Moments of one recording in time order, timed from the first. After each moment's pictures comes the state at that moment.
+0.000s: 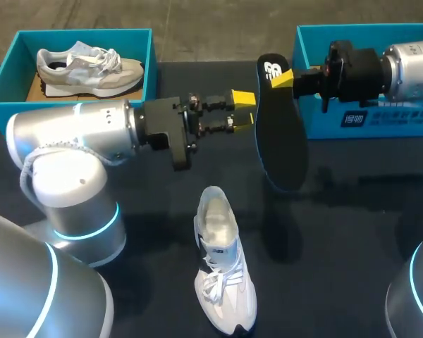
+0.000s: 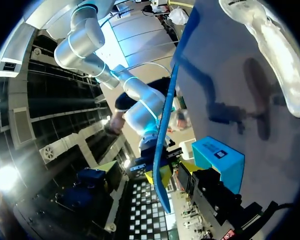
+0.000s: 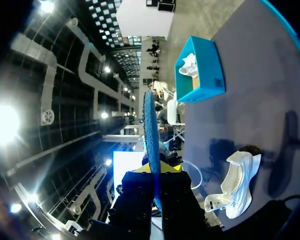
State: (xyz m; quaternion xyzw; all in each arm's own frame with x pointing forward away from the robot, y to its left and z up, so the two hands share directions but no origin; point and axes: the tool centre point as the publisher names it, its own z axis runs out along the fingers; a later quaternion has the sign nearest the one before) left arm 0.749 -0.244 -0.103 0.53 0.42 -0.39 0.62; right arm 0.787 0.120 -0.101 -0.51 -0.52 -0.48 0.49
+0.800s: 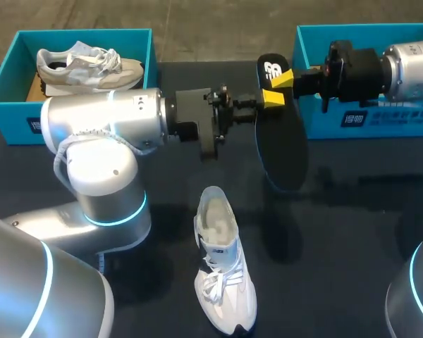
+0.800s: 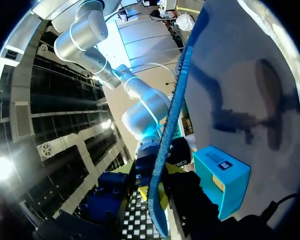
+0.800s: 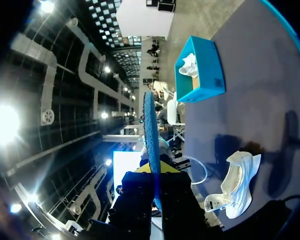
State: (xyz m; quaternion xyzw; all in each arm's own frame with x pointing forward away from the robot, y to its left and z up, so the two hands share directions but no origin) left arm 0.757 -0.292 -0.106 0.53 0.43 -0.43 0.59; right arm 0.787 0.120 -0.101 -0.51 -0.52 -0.48 0.49
